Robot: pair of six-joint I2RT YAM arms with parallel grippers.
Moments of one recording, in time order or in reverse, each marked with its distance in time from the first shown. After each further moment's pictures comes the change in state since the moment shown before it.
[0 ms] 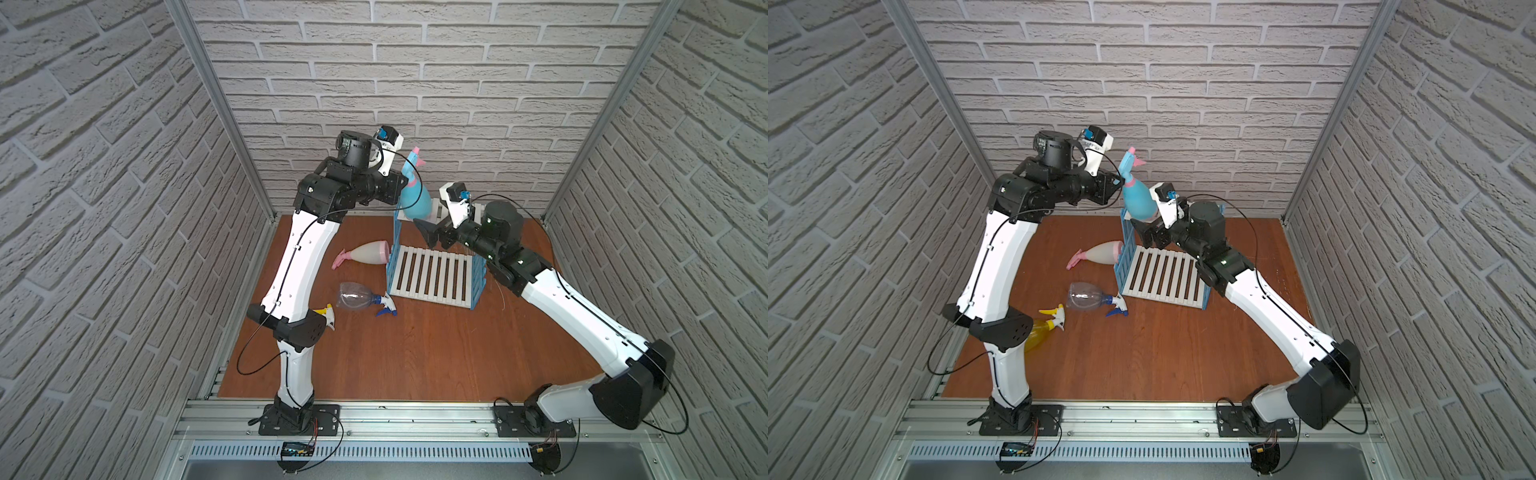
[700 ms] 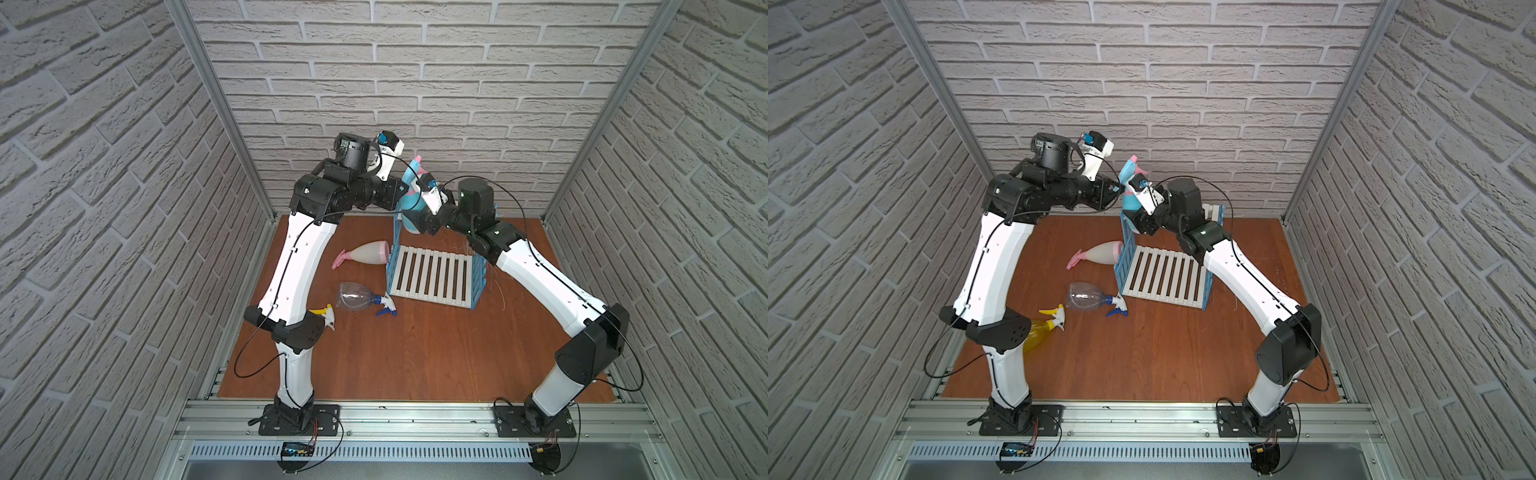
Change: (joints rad) left arm -0.001 -0.015 0.000 -0.067 0.053 0.001; right arm -0.014 0.229 0.287 -0.188 -0.055 -0.223
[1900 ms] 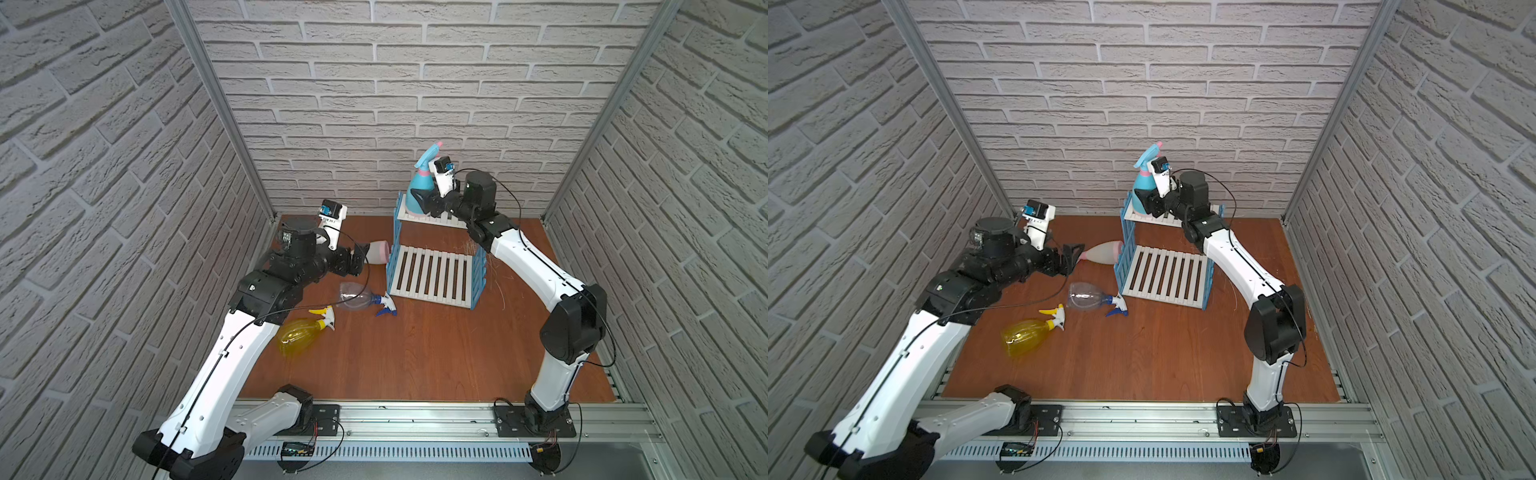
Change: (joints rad) left arm 0.094 -0.894 -1.328 0.460 -0.231 0.019; right arm -0.123 0.160 0.067 0.209 -0.075 0.254
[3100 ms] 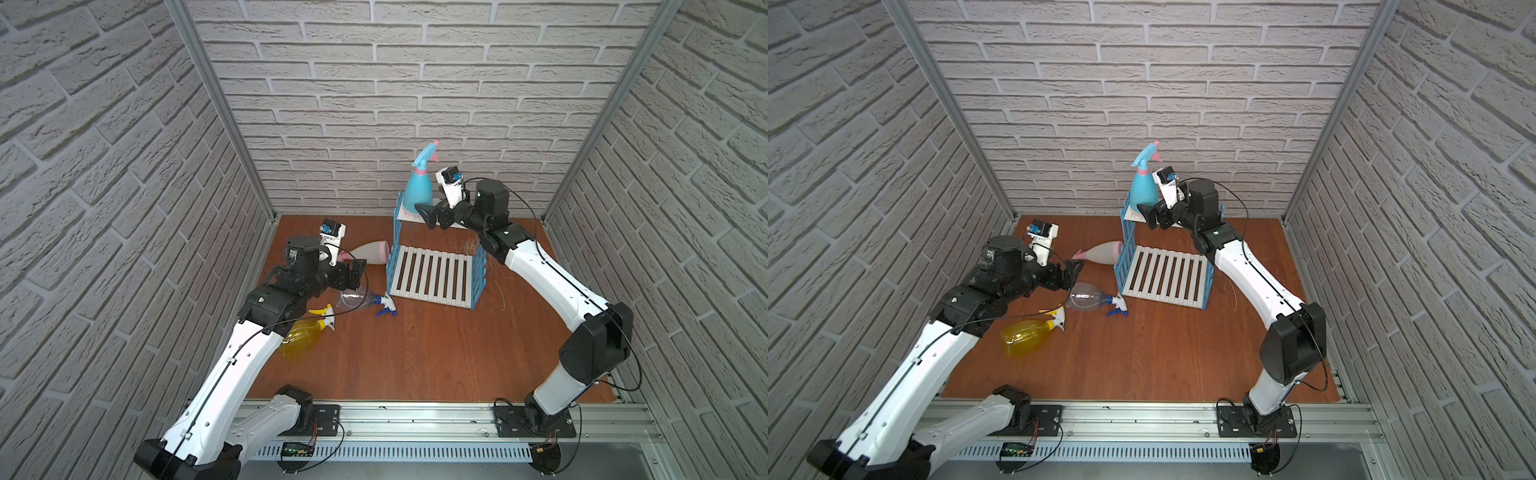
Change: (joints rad) left arm 0.022 -0.067 -0.196 0.080 -0.002 -0.042; right arm -0.001 -0.219 -0.214 -0.055 0.019 -0.039
